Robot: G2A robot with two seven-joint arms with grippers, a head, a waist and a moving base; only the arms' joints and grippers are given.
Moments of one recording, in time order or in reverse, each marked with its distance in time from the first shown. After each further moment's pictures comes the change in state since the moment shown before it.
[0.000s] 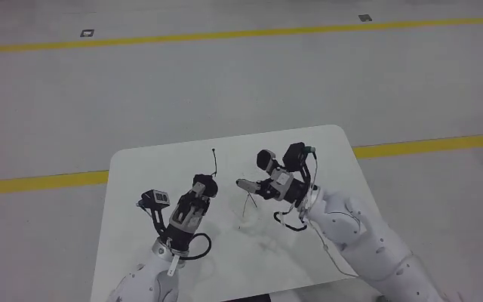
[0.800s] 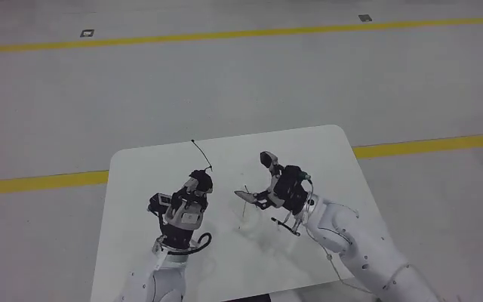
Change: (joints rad) left arm 0.020 -0.047 0.009 -0.033 -0.348 0.000 -0.039; right arm -0.040 0.013 -0.055 0.027 -0.515 0.000 -0.338
